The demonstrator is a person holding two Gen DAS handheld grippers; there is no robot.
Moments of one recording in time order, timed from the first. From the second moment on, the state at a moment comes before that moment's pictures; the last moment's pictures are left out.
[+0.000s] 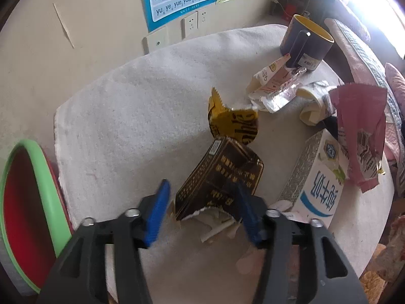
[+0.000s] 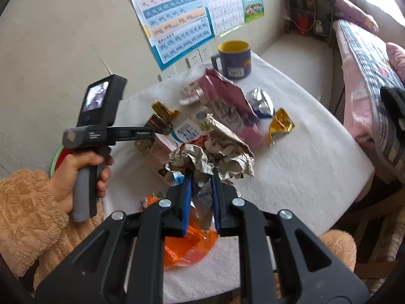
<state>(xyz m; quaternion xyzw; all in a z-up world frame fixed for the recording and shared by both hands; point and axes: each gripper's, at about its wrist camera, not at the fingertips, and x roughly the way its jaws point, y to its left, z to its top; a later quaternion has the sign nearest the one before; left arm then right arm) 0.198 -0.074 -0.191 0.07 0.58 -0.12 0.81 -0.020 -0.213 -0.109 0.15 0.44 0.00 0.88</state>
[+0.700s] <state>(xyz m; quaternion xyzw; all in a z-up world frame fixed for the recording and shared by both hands) 0.188 -0.098 -0.188 0.10 0.58 -0.14 0.80 -0.030 -0.215 -0.089 0.15 0.42 0.00 0.89</state>
